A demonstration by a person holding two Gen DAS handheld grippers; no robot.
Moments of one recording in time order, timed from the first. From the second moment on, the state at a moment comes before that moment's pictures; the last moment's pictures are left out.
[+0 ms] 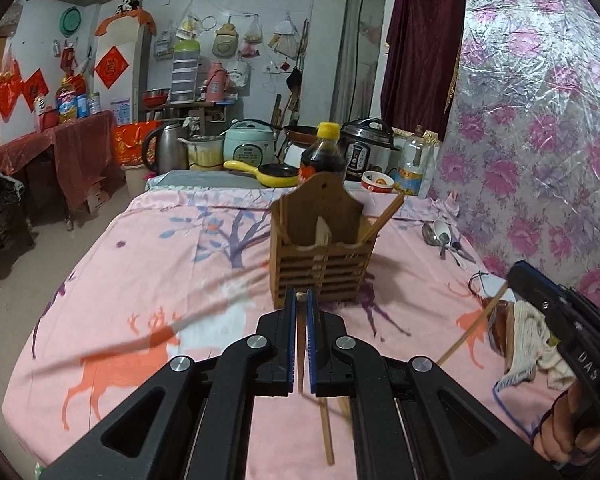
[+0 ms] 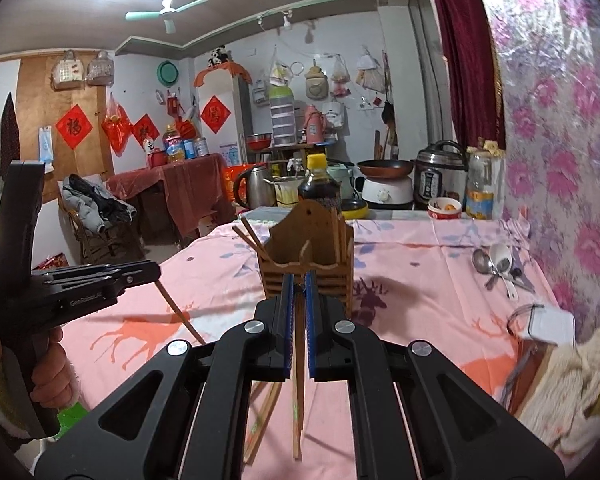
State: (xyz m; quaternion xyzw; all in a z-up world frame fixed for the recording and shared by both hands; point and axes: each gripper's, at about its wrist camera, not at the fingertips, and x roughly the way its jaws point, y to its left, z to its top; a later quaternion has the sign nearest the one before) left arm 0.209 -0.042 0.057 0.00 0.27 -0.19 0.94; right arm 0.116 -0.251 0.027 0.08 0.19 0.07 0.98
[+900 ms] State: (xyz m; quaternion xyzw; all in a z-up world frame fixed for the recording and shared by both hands) left arm 0.359 -0.086 0.097 0.00 0.22 -0.13 0.97; right arm 0.291 -0.251 0.067 0.05 0.13 0.01 0.99
